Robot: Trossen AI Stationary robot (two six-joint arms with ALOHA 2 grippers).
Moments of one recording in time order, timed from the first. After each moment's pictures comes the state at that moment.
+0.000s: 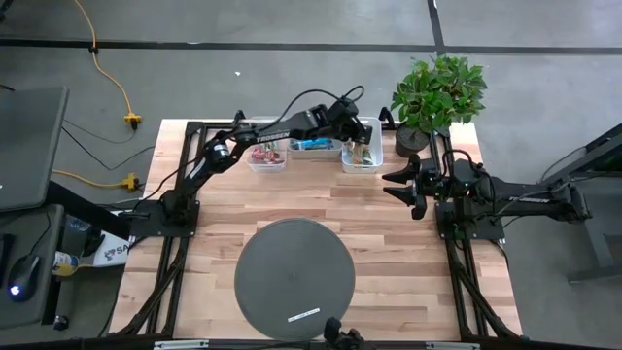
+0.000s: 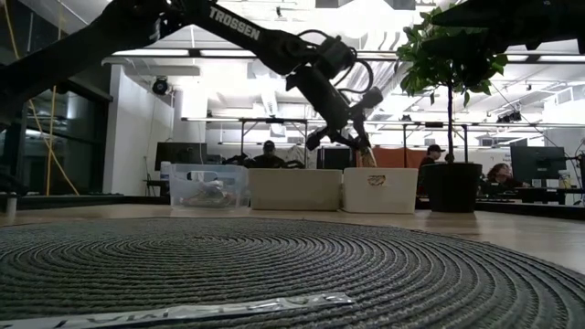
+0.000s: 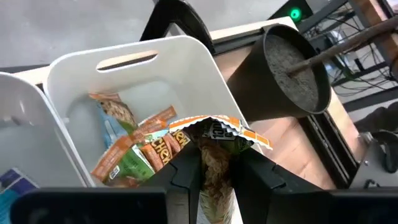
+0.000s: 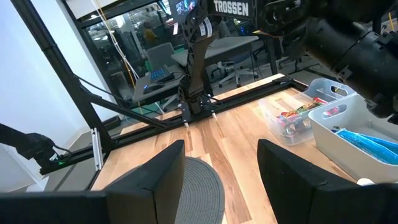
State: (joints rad) left arm 0.41 2.35 2.15 -0.43 -0.06 -0.73; right arm -0.14 0.48 0.36 0.09 -0.06 0.33
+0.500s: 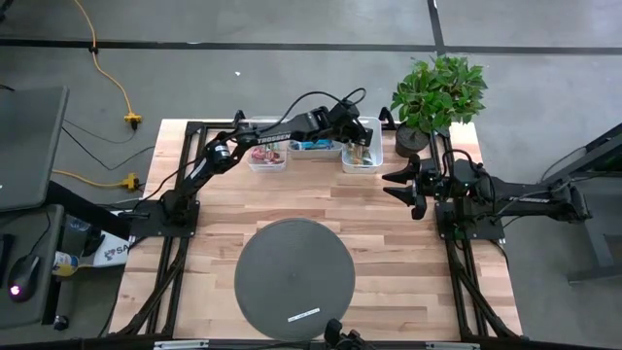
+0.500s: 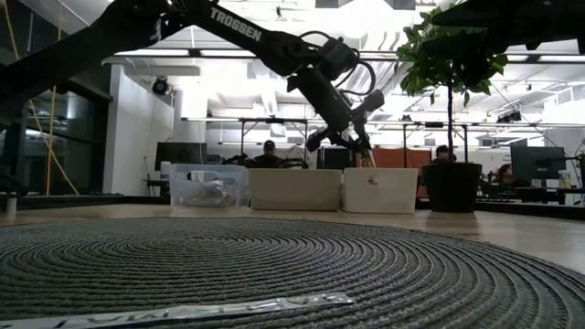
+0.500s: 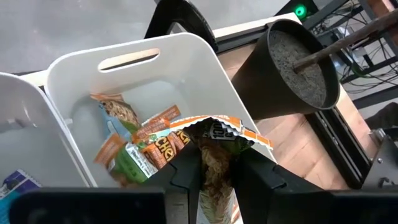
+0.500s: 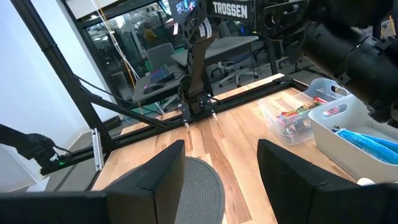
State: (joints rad) left arm 0.40 2.36 2.15 -0.43 -0.09 -0.70; right arm -0.14 0.48 0.36 0.09 -0.06 0.34
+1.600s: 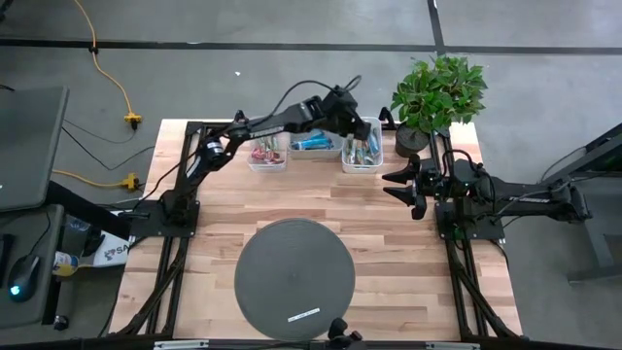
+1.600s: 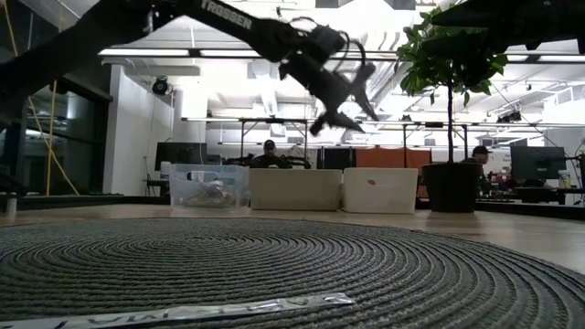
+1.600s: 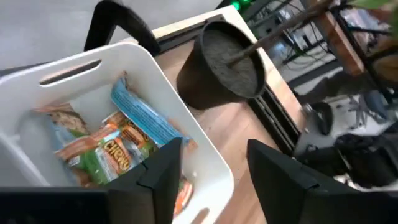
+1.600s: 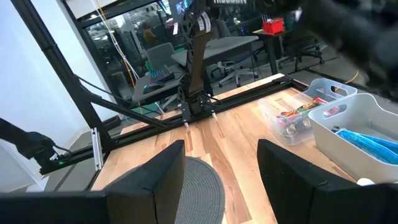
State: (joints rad) left arm 0.43 2.30 2.15 -0.41 0.15 -0.65; right arm -0.14 0.48 0.36 0.09 -0.06 0.33
